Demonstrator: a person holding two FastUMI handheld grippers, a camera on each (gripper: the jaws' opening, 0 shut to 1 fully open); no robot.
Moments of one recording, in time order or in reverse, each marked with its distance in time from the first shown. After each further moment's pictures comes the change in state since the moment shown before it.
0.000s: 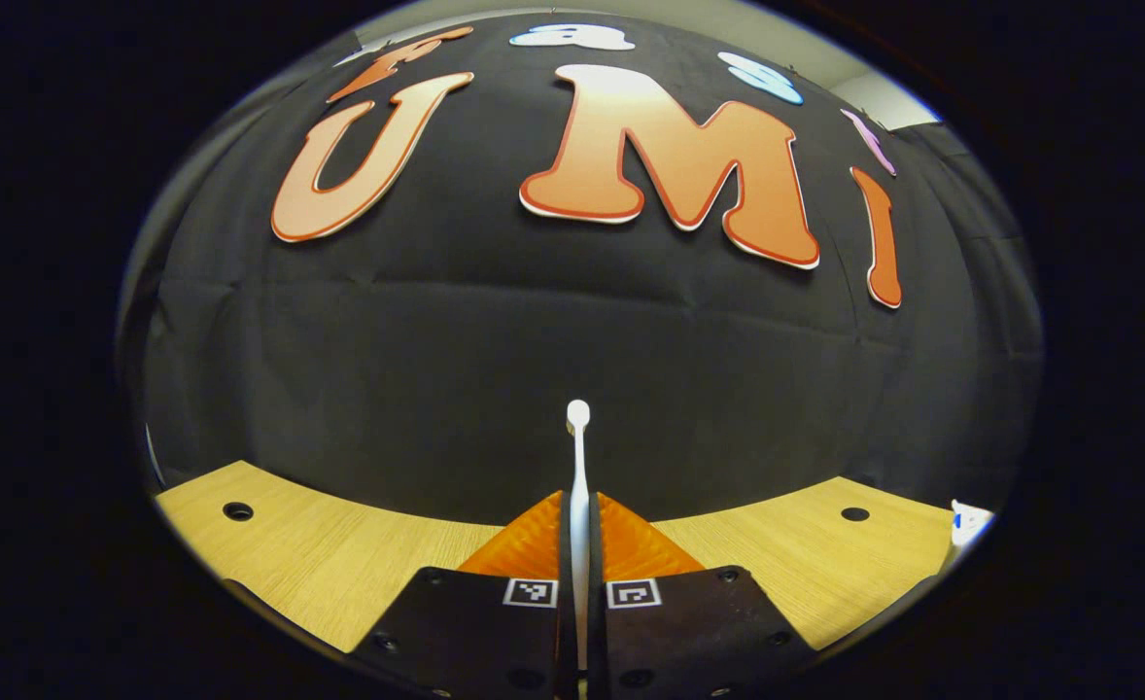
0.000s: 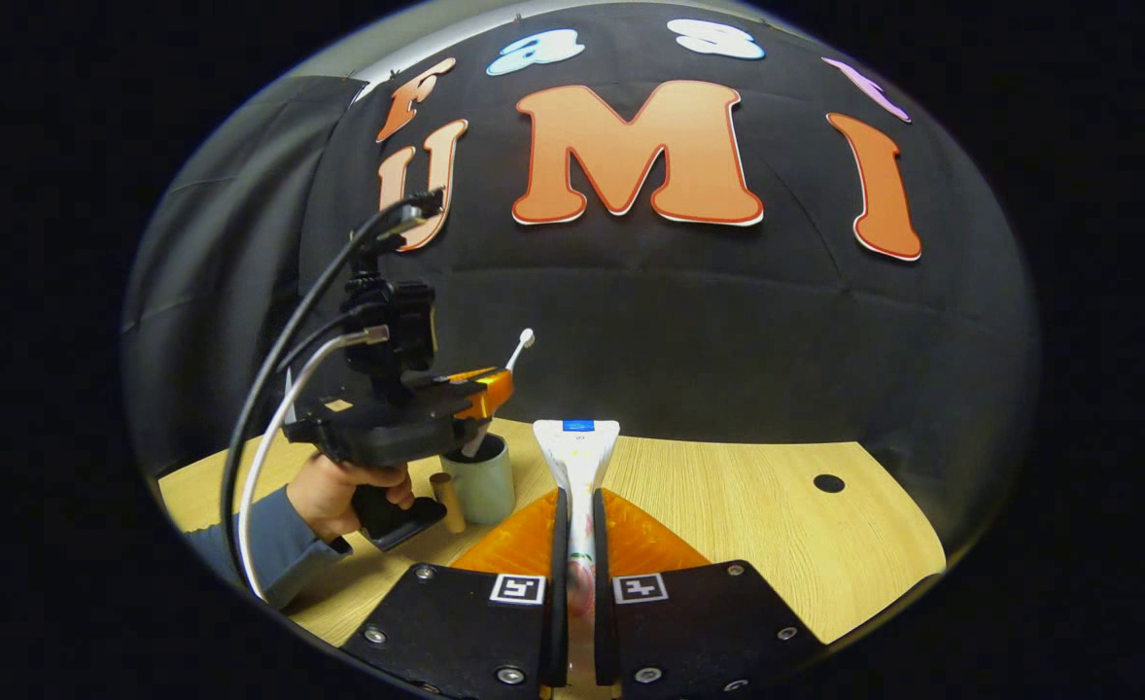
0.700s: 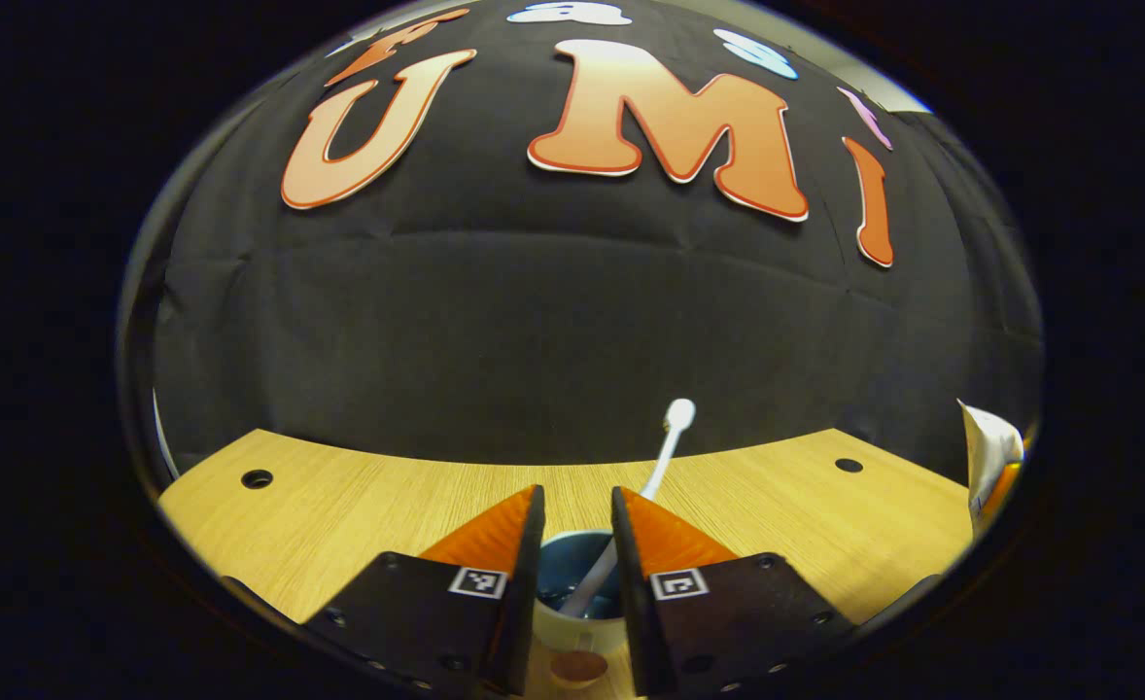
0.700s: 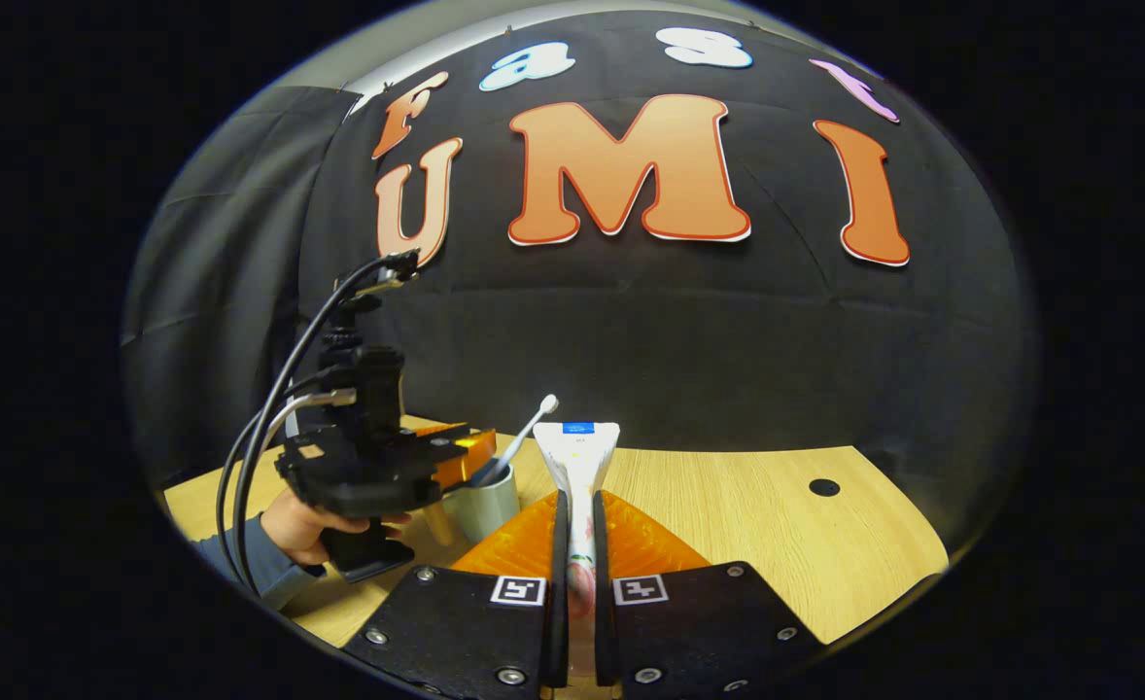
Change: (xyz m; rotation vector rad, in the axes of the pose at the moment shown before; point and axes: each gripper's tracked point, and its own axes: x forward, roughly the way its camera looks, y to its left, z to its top) left arm -0.062 0.005 -0.036 0.041 0.146 -0.007; right arm -0.008 0.000 0.015 0.041 -0.051 0.003
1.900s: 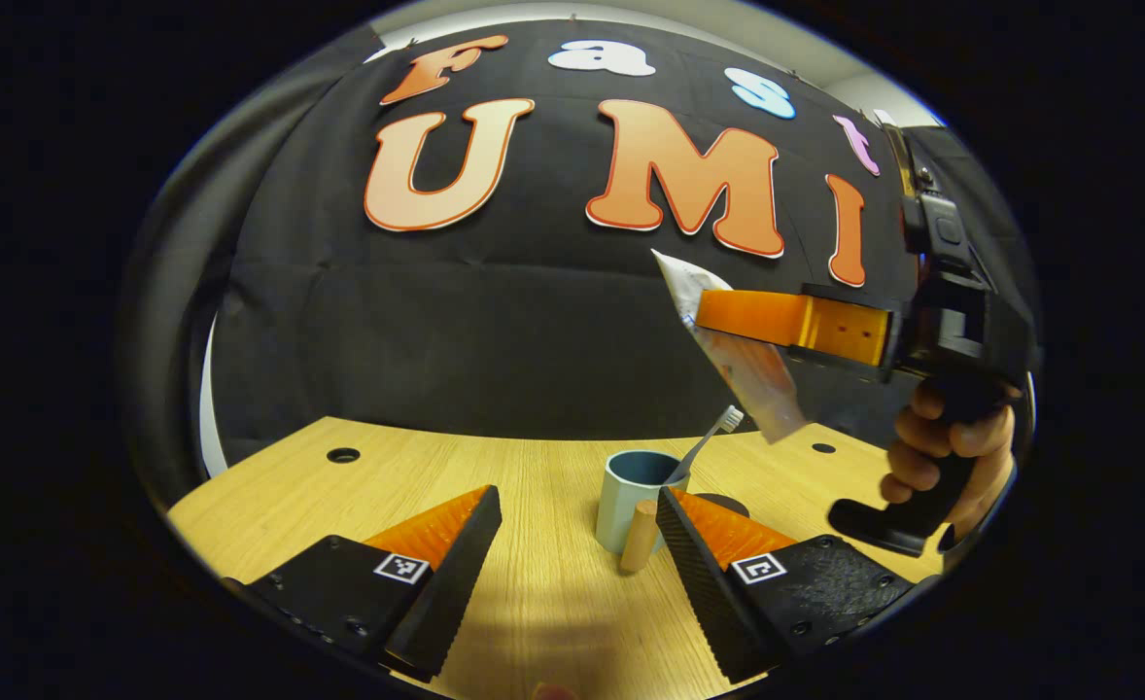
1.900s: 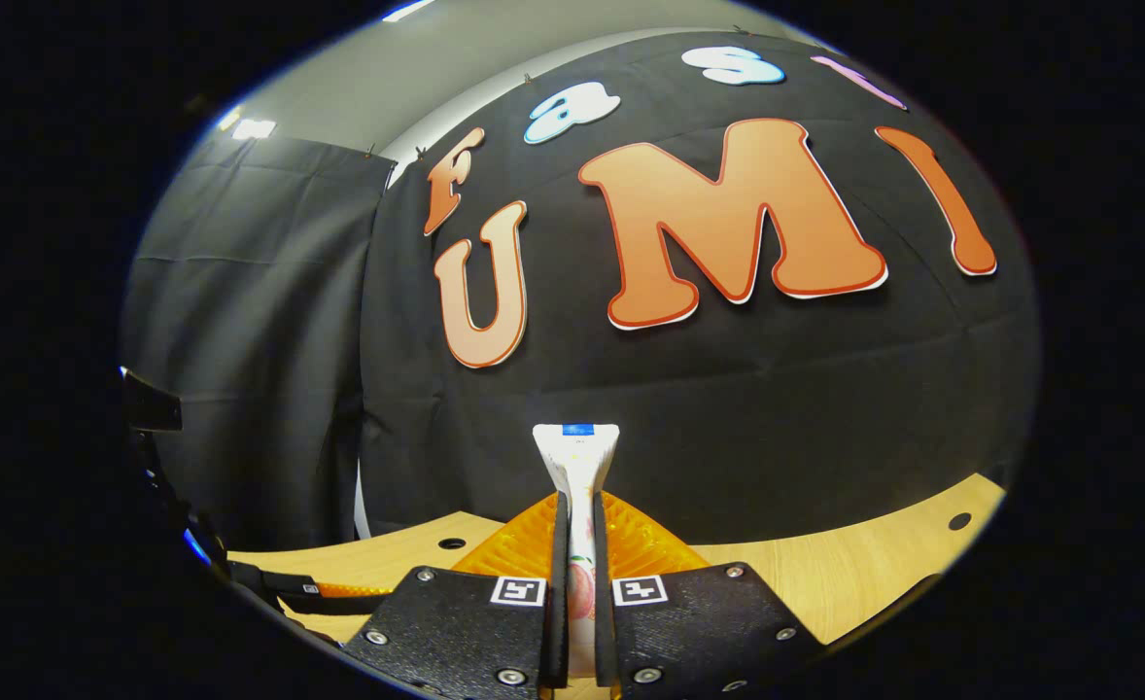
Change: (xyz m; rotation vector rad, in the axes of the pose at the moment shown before) left arm -0.150 0.054 -0.019 -0.054 -0.051 0.031; right arm 0.101 0.116 0.084 0.117 -0.267 0.249
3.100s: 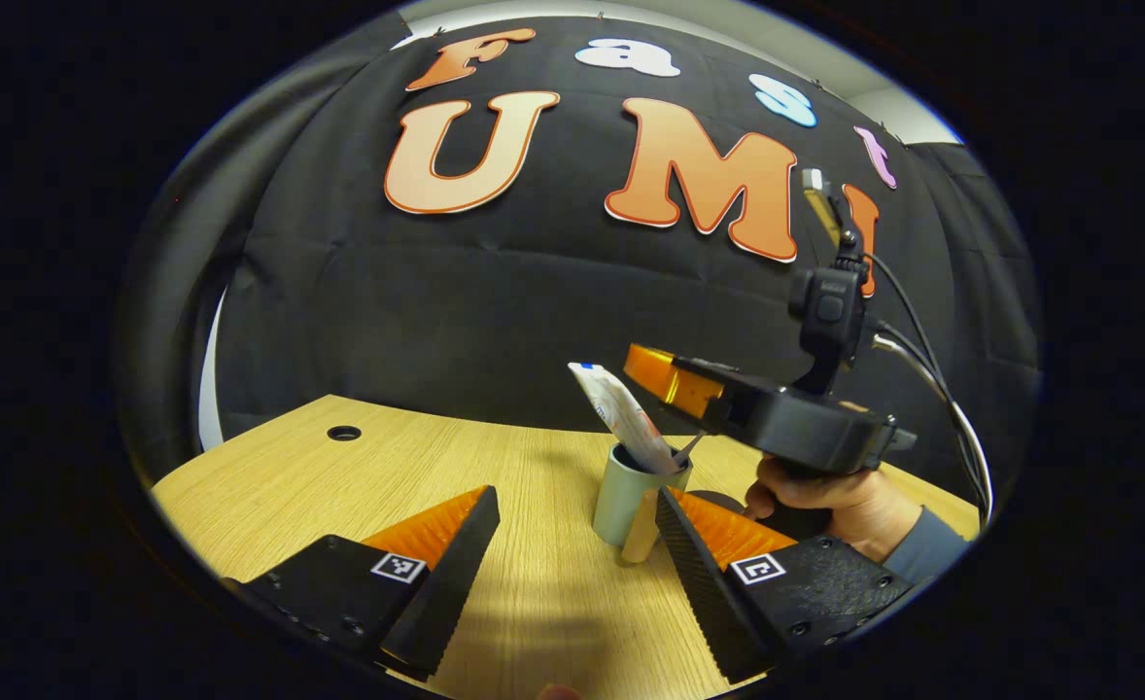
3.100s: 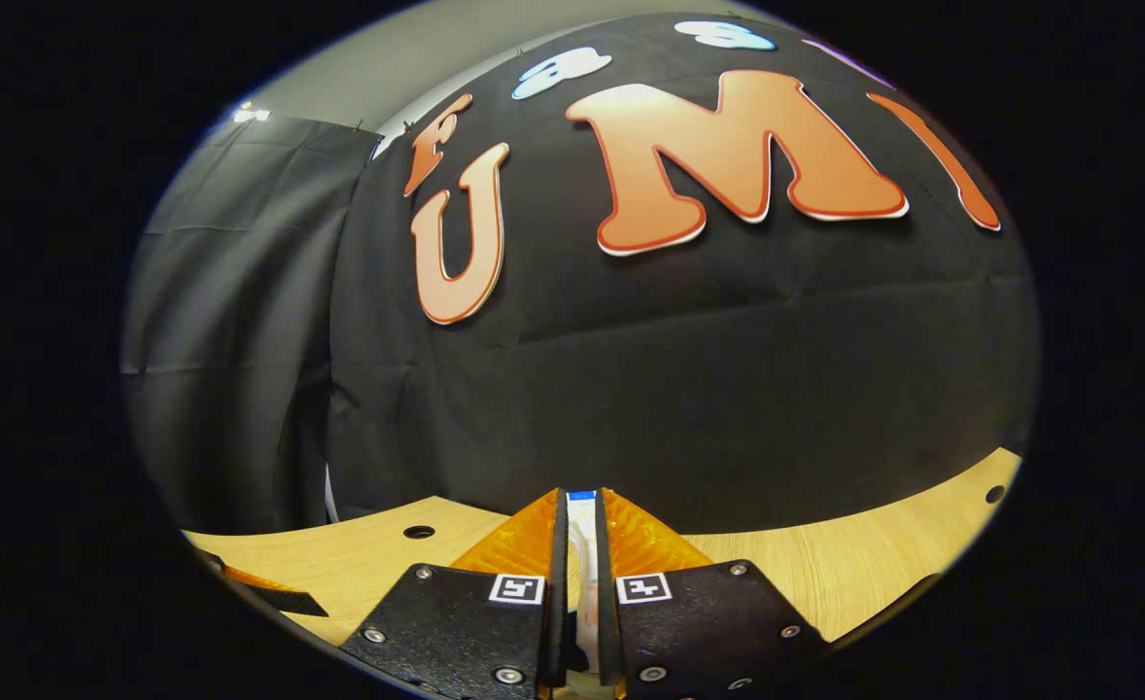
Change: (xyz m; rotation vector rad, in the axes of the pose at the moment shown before) left arm -0.001 0.005 -0.010 -0.040 0.017 0.023; right arm 0.059 -0.012 -0.059 -0.037 0.042 -0.036
